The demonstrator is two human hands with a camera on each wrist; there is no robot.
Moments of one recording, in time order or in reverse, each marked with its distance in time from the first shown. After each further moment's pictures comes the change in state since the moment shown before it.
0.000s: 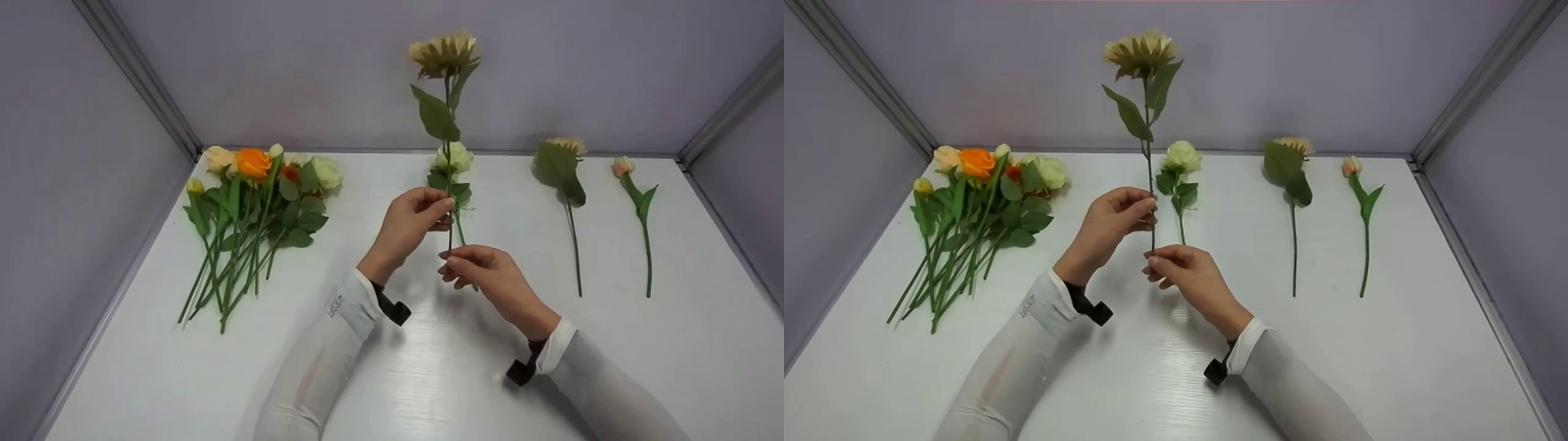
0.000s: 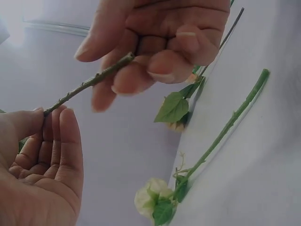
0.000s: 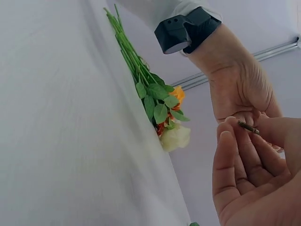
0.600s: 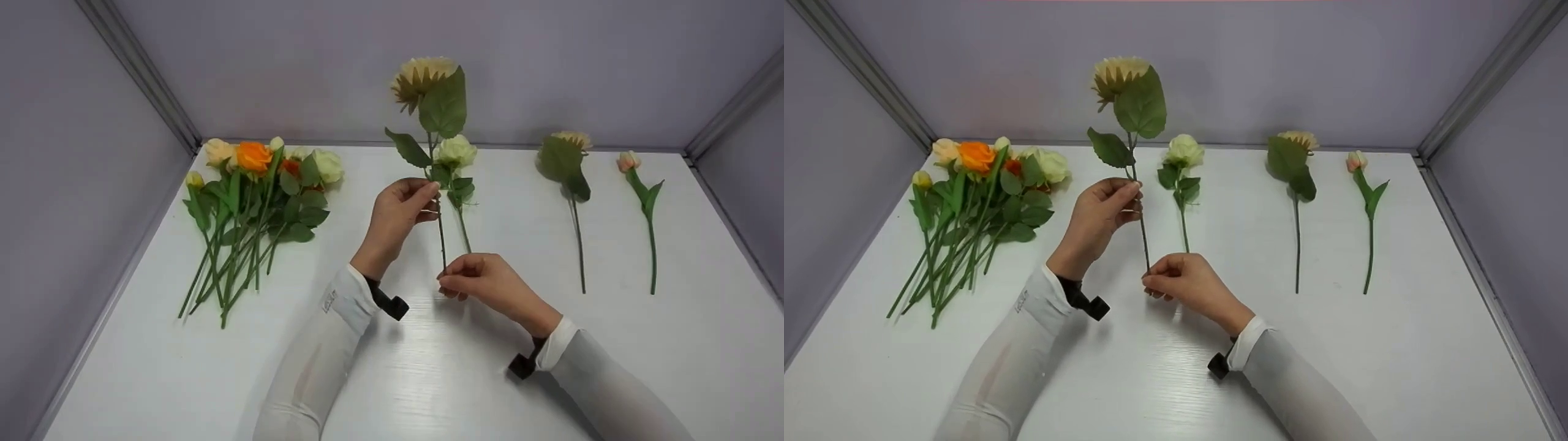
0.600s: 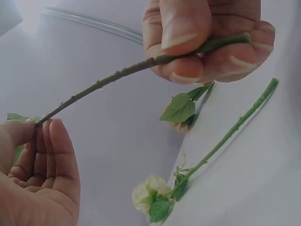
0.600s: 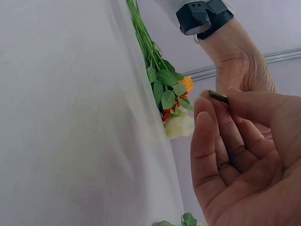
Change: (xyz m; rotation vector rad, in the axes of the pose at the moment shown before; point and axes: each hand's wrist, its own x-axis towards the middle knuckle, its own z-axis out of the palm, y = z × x) left_hand 0.002 0.000 -0.013 -0.153 0.138 -0.052; right_hand 0.001 0.004 0.003 -0.202 -0.143 0.030
